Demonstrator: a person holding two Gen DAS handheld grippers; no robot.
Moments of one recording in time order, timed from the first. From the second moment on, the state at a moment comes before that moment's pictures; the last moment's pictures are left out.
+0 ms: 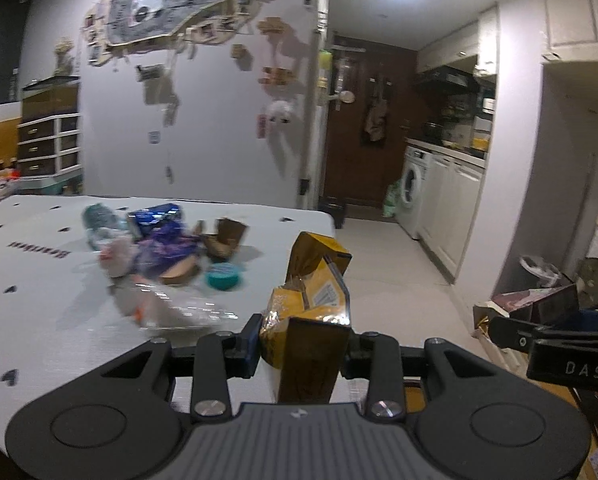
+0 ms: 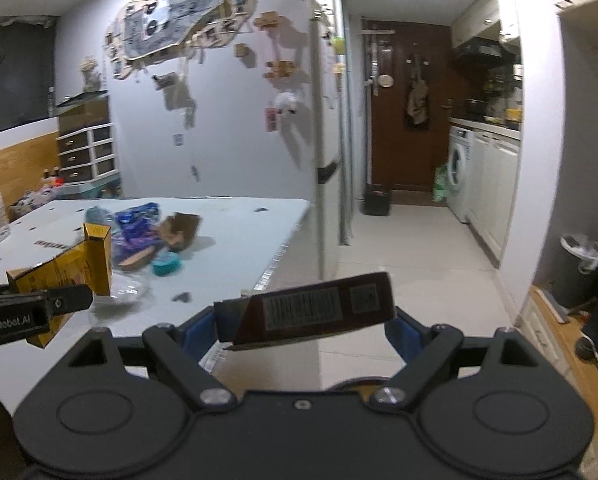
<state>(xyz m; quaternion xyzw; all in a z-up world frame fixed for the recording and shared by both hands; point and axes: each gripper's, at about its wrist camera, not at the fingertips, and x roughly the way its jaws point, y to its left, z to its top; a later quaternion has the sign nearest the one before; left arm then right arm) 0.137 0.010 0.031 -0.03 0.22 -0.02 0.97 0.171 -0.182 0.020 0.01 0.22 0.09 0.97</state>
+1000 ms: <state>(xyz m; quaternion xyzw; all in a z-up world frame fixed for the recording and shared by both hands) 0.224 -0.131 -0.090 0.01 0.38 -0.11 0.92 0.214 -0.295 -0.122 0.04 0.37 0.00 0.93</state>
